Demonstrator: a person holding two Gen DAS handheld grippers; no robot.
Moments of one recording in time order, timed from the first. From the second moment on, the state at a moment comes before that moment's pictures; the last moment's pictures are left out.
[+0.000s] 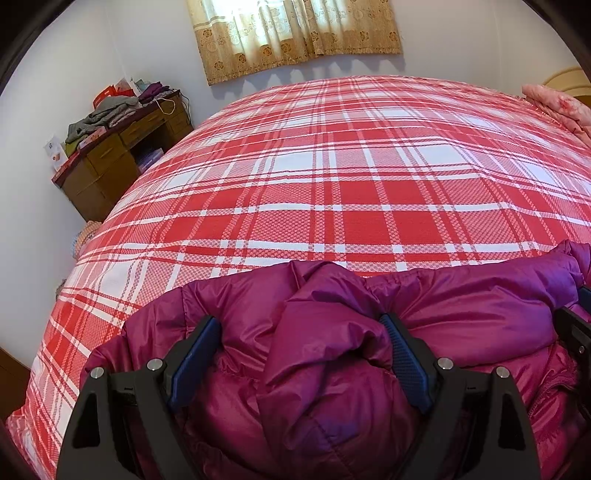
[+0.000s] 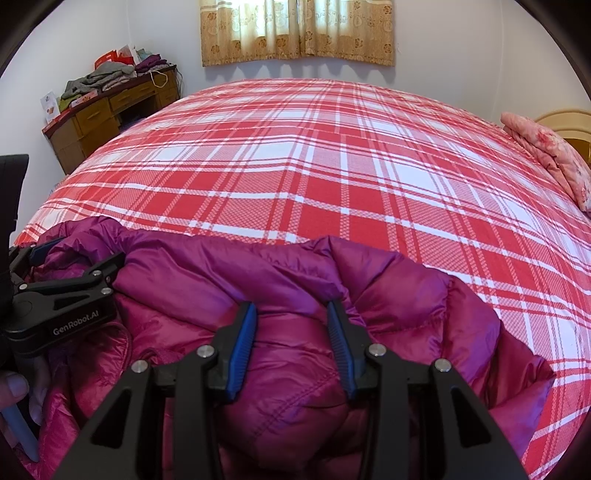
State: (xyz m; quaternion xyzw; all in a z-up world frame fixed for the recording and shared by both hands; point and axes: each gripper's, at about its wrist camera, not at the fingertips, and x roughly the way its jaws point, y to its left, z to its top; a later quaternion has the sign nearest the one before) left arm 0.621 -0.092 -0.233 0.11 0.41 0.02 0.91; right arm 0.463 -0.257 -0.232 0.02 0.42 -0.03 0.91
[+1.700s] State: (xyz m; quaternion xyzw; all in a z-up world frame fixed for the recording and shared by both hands) left arm 0.149 0.092 -0.215 0.03 0.40 -0.13 0.91; right arm 0.032 -0.263 -0.210 0.12 0.43 0.01 0.89
